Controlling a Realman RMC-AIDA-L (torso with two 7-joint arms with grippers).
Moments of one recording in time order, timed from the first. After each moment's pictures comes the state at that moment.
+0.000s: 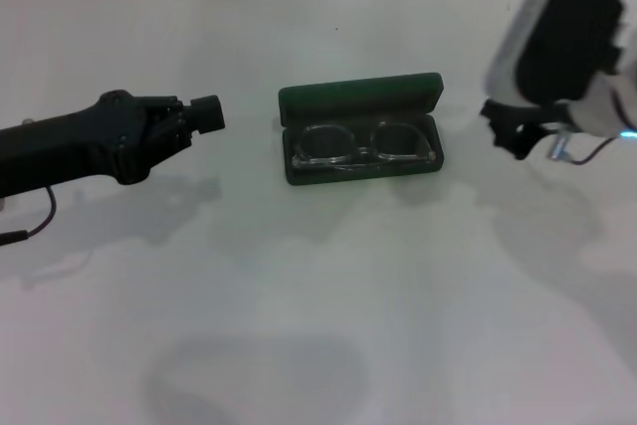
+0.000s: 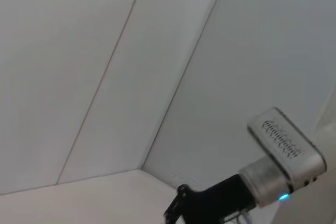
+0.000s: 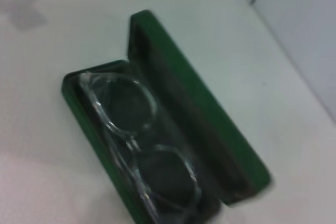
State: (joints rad) left arm -0.47 -1.99 0.74 0.59 1.71 1.78 -1.51; right arm 0.41 2.02 -1.76 -1.55 -2.73 -1.02 2.47
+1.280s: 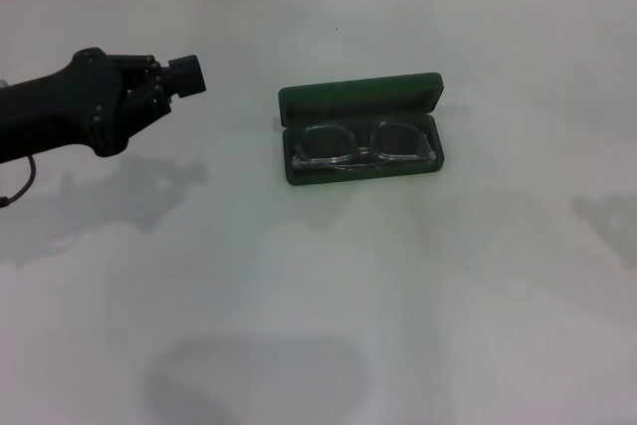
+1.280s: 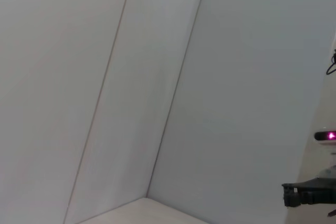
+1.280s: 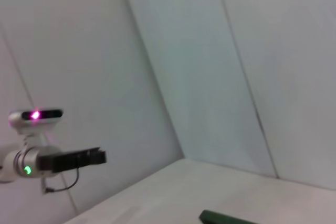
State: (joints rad) left arm -0.48 -1.97 0.74 0.60 1.64 1.80 -1.41; right arm 0.30 1.91 -0.43 -0.92 -1.82 -2.01 1.61
